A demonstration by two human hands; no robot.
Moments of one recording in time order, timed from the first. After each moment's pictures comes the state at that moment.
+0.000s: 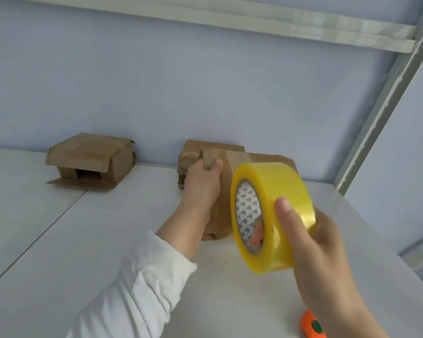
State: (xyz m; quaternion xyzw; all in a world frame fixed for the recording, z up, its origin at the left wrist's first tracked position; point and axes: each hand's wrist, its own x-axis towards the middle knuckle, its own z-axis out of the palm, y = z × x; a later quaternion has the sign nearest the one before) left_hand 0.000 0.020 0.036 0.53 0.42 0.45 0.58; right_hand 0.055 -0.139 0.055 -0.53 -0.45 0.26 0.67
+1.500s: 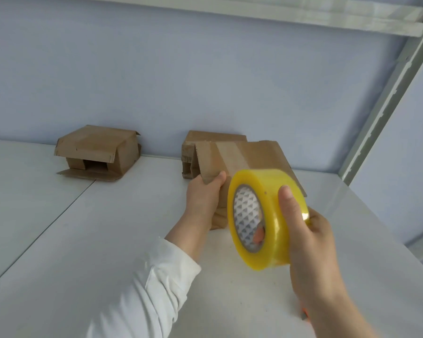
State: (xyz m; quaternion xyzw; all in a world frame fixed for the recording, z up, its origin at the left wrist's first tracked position) left_hand -0.003 0.019 -0.008 0.49 0.44 0.45 0.60; right_hand 0.044 -0.139 0.039 -0.60 -0.33 0.29 0.67
